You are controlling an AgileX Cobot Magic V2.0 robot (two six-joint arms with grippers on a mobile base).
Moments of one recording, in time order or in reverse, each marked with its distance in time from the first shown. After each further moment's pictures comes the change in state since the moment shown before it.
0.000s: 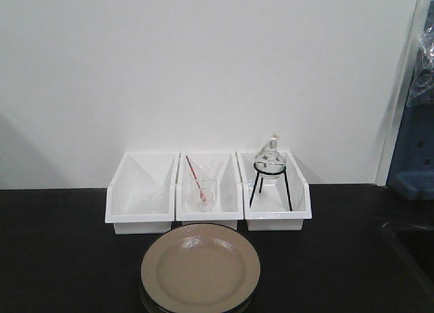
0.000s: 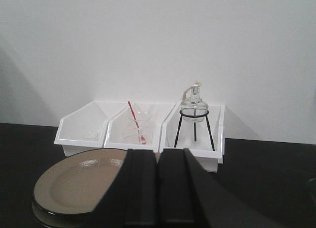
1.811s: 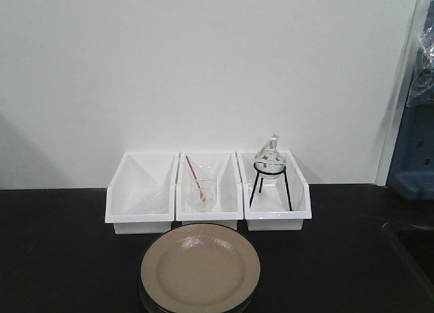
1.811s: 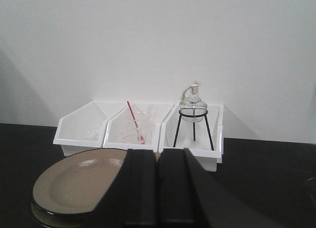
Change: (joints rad) left arm -0.081 -0.241 0.459 0.180 -0.497 -0.053; right arm 0.000 -0.002 0.003 0.001 -0.002 0.000
